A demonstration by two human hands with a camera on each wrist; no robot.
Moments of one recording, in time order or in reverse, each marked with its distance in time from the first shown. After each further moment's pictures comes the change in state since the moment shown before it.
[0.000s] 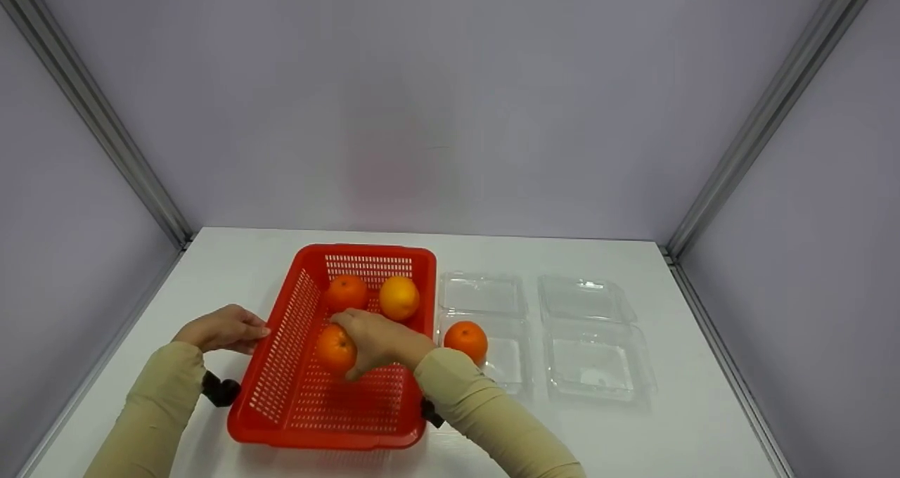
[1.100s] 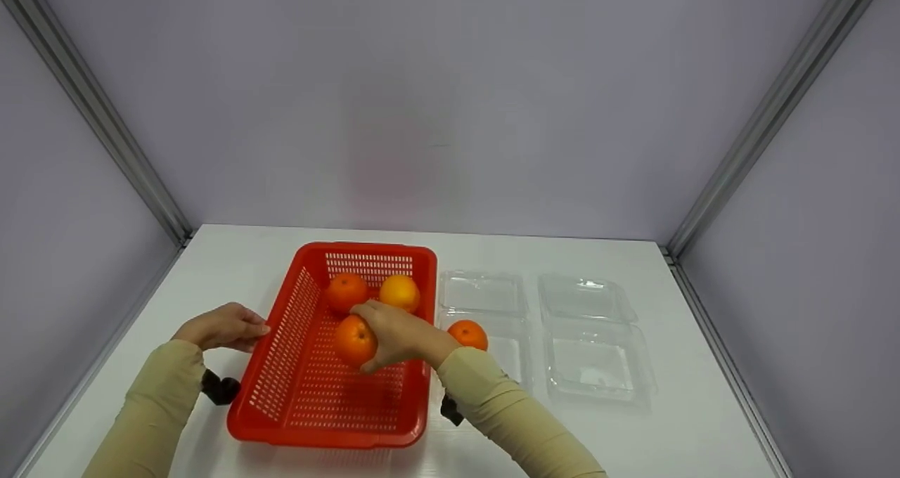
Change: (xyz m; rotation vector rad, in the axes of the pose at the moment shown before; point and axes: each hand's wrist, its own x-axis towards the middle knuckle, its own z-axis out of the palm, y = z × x) left_hand -0.001 0.001 0.002 -0.019 -0.007 0.018; right_hand -0.025 0.014 -0.012 0.038 0.067 0.030
